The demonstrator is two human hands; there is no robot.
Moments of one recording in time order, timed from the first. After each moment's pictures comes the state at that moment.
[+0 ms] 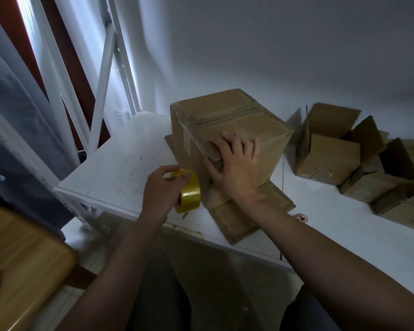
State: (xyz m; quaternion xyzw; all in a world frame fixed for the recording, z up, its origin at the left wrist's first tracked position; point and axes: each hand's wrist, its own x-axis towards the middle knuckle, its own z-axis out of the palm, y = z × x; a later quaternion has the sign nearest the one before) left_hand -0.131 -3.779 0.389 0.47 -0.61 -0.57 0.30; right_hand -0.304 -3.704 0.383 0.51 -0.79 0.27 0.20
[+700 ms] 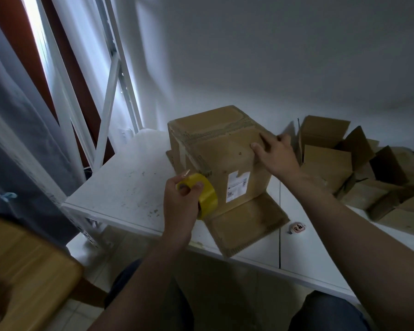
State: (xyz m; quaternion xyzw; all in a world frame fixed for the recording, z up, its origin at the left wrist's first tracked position) left_hand -0.151 -3.720 0.414 0.44 -0.55 -0.59 0.39; right_hand -0.414 -3.666 0.433 0.38 -0.87 0.31 -0.04
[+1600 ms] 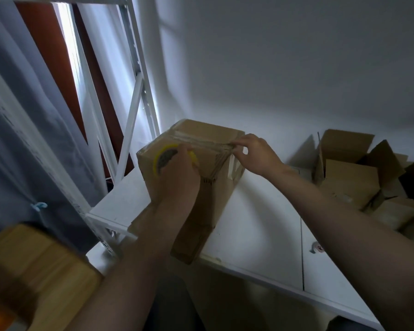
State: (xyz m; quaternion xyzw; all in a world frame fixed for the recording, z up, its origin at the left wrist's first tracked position) left_hand -0.149 -3.797 0.476 0.46 -0.82 -0.11 0.33; right_hand -0.377 -3.754 0.455 0.55 -0.78 0.29 -0.01
